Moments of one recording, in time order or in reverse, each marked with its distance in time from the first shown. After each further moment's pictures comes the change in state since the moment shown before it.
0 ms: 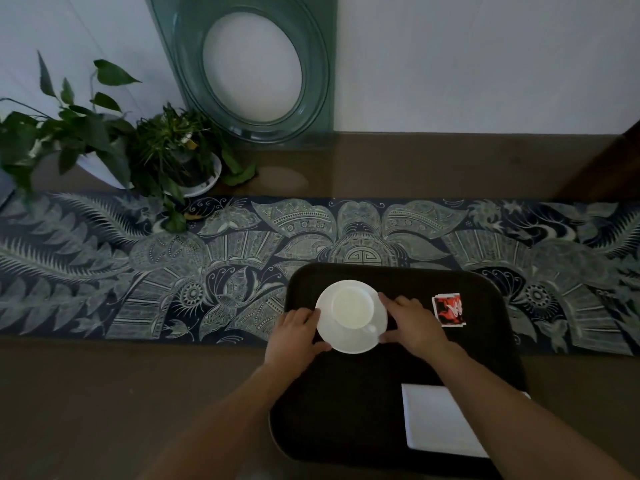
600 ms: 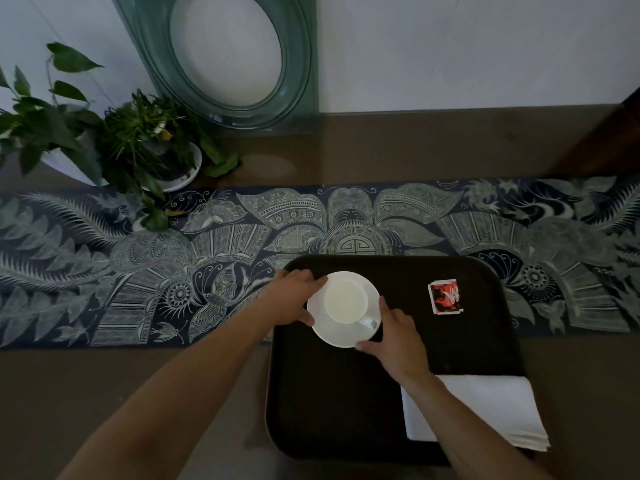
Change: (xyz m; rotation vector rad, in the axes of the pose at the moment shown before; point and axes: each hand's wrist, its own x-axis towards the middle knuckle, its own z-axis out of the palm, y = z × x) left_hand 0.078 -0.018 -0.048 0.230 -0.252 0.296; right_hand -0.020 -0.022 0.058 0.352 0.194 0.193
